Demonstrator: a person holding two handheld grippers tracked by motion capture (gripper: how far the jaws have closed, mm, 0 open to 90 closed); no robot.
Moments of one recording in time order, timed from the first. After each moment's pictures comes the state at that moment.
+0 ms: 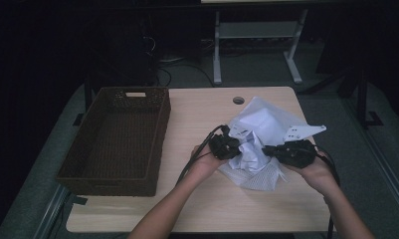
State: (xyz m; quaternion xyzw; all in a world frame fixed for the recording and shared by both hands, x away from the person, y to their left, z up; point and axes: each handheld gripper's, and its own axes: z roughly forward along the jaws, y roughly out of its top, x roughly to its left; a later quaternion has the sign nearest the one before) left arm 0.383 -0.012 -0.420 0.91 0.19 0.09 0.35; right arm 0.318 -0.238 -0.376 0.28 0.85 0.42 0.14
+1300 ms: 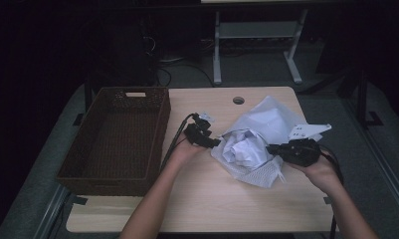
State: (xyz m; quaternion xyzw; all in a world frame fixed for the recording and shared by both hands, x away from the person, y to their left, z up) left arm 0.442 0.062 -0.440 0.89 0.30 0.06 0.34; right arm 0.322 -0.249 -0.377 0.30 0.84 0.43 0.14
